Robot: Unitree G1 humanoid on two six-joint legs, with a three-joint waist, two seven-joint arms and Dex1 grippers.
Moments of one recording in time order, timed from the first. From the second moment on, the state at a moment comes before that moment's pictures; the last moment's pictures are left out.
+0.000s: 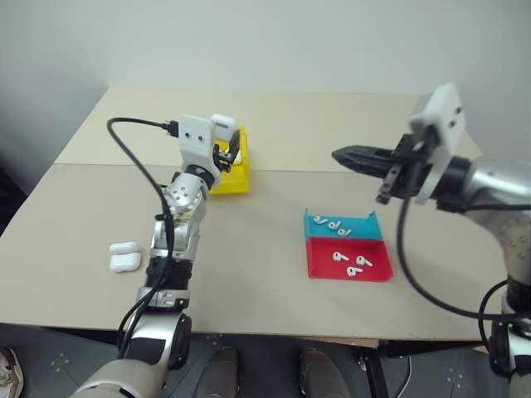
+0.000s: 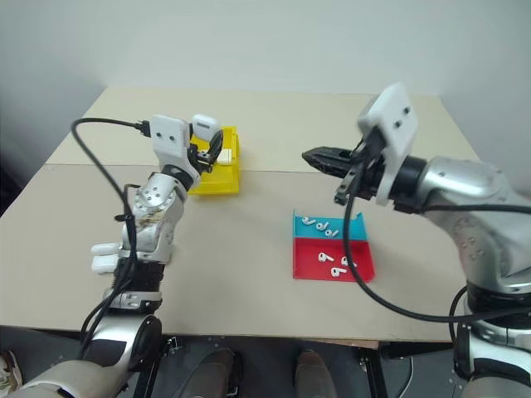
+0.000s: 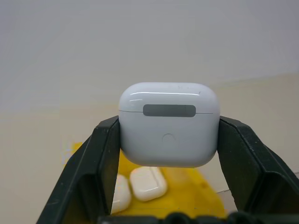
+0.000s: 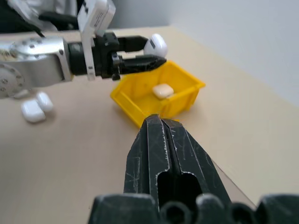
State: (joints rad) left arm -0.81 0.16 0.08 0.40 -0.07 0.12 -0.11; right arm -0.63 -0.78 -0.07 -0.52 0.64 0.87 0.60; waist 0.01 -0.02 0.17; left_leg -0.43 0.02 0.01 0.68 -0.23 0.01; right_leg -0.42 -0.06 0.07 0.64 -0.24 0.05
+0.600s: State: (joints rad) left arm -1.00 0.20 0.08 0.89 -0.01 -0.19 -0.08; right arm -0.56 -0.72 -0.10 -0.64 0.65 0.86 0.54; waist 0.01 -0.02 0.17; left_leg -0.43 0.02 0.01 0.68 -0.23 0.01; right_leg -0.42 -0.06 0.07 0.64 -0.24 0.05
